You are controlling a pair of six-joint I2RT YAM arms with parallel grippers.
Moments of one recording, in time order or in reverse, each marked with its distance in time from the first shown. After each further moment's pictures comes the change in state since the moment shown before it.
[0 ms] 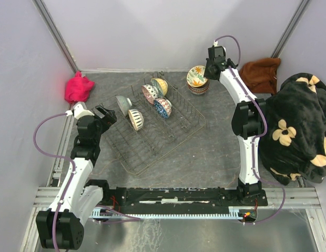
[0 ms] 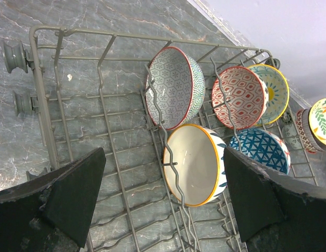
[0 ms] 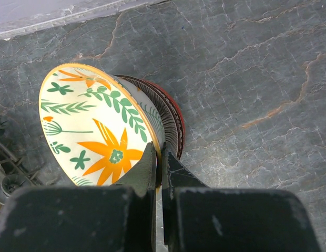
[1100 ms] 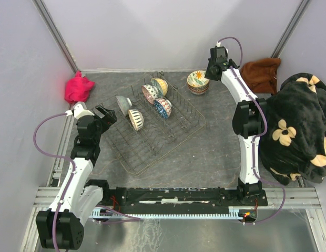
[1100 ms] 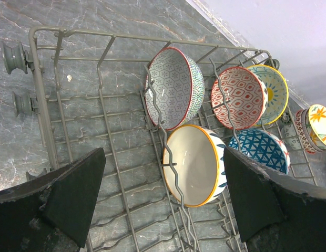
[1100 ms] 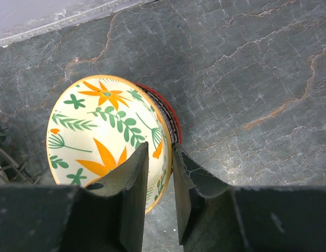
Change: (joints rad) left arm 0.000 0.001 0.000 0.003 0.000 0.000; right arm -0.022 0.016 -0.001 0.001 -0.028 0.044
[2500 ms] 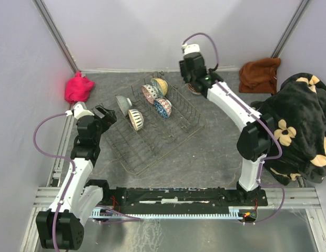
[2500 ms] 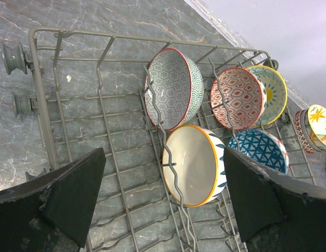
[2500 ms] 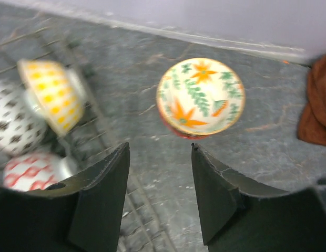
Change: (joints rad) left arm 0.000 -0.003 0.000 0.000 0.001 -0.001; right arm 0.293 -0.414 -0.351 0.189 0.248 -0.280
